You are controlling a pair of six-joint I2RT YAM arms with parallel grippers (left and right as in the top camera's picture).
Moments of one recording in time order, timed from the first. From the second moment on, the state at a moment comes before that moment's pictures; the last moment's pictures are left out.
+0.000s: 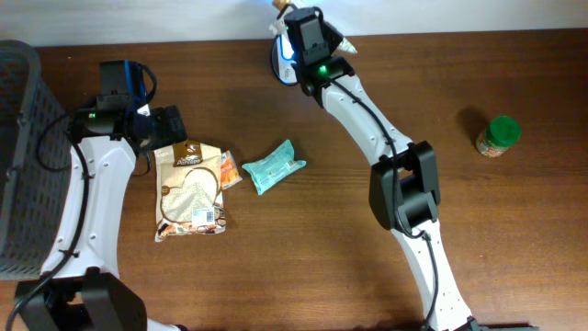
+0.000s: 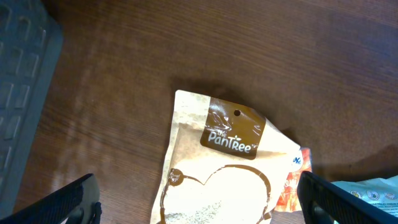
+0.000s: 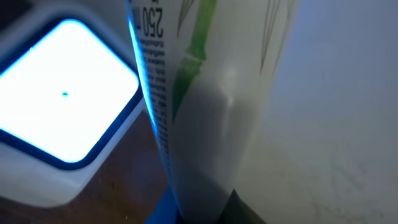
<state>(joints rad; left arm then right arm) 0.05 1.65 1.47 -0.92 -0.15 -0.22 0.43 2.57 2.35 -0.35 0.57 -0.72</state>
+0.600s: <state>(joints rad) 0.05 1.65 1.47 -0.92 -0.15 -0.22 0.44 2.60 2.35 -0.37 0.63 -0.76</state>
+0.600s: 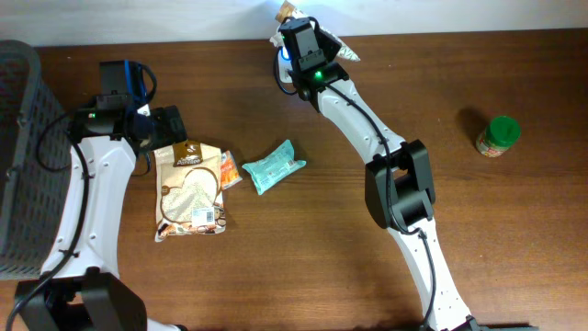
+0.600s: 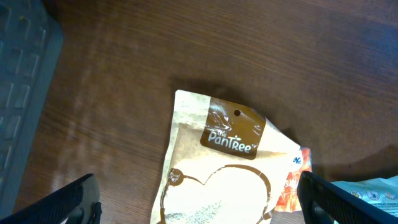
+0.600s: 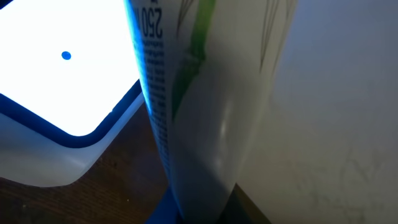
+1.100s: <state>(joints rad) 0.05 1.65 1.47 -0.92 -0.15 -0.22 0.48 2.41 2.35 -0.71 0.56 -0.47</state>
